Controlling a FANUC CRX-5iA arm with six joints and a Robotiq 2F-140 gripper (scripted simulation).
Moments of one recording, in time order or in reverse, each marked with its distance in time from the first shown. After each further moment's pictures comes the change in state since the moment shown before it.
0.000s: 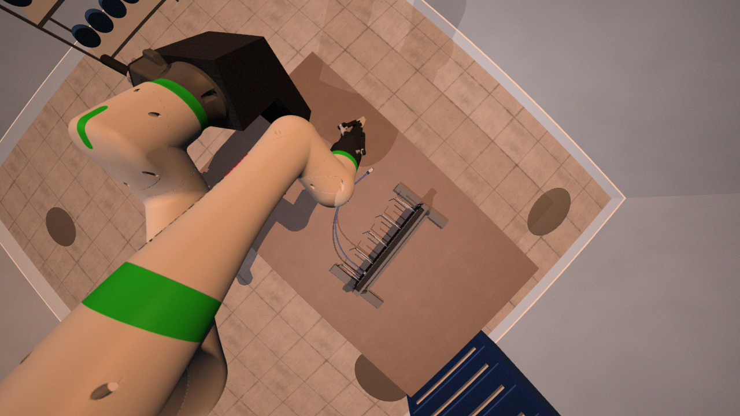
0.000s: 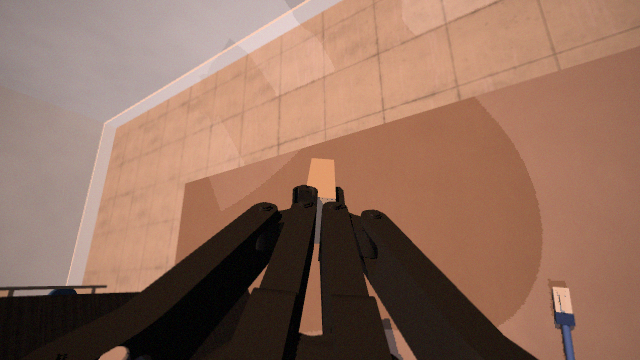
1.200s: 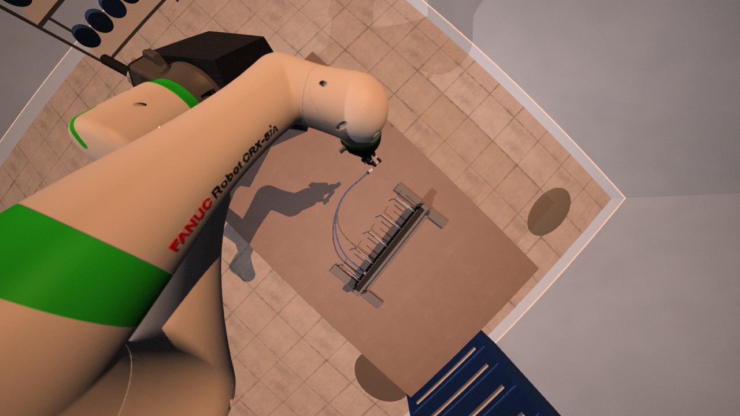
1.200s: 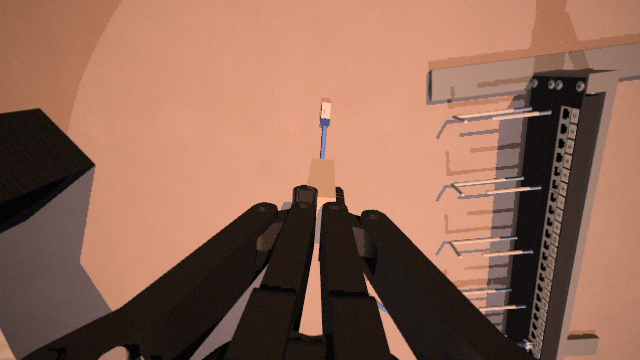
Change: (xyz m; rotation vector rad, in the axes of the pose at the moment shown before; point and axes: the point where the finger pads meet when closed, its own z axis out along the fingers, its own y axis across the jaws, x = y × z) arm 0.003 0.076 -0.128 -0.587 -0.598 -0.205
